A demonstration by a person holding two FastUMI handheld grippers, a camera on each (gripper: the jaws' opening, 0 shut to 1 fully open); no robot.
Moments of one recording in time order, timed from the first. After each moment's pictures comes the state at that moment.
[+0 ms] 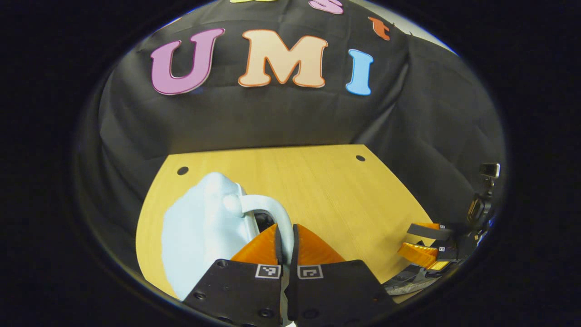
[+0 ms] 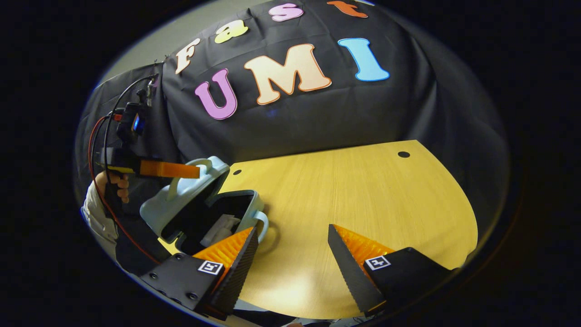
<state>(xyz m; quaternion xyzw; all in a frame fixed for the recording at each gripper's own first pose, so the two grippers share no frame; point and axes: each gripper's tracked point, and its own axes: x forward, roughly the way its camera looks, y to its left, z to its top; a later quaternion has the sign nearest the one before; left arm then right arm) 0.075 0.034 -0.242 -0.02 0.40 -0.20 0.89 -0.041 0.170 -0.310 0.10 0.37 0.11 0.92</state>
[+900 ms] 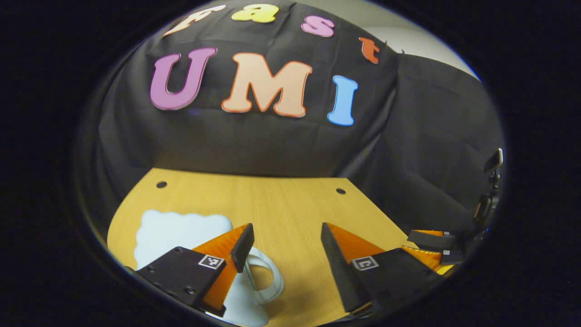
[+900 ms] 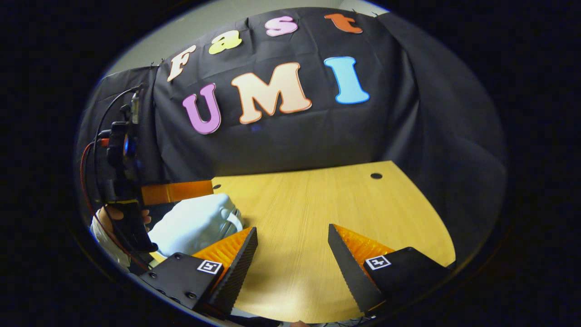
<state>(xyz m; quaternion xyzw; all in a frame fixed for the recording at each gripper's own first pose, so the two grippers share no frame) 0.089 -0.035 -0.193 -0.07 0.23 -0.20 0.95 -0.008 0.114 -0.252 0.06 0.29 0.05 0.95</state>
